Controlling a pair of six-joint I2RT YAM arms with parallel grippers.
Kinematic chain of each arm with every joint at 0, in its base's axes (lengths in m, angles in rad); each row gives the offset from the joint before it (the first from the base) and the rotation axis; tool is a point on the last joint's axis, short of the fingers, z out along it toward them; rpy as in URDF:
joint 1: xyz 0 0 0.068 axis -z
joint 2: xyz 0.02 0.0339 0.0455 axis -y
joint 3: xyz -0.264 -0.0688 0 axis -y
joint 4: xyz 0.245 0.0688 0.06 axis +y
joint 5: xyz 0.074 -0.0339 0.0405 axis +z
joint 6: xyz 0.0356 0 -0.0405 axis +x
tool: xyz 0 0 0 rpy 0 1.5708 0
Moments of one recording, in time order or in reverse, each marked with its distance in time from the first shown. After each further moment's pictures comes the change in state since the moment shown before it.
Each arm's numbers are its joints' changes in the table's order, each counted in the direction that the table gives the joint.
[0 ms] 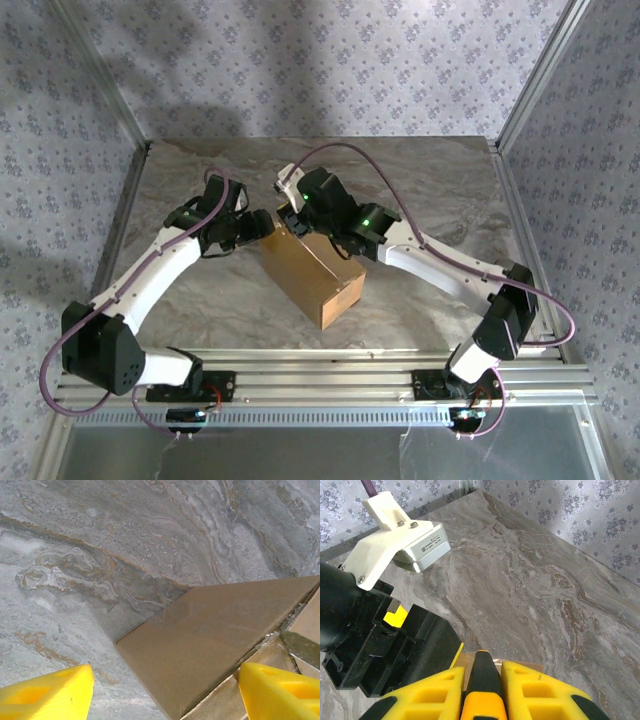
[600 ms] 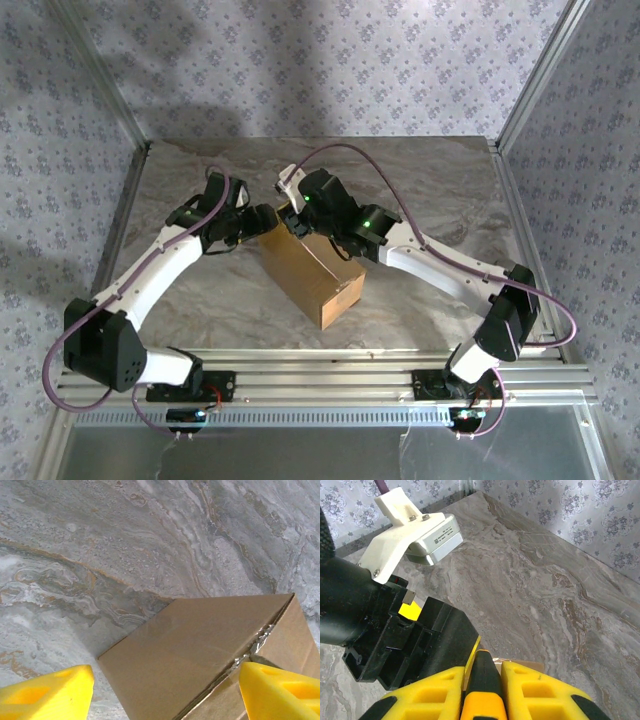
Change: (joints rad) left arm -0.001 -0.020 -0.001 -0.076 -0.038 -0.015; right arm 0.000 0.008 -0.017 -0.015 0.000 0.018
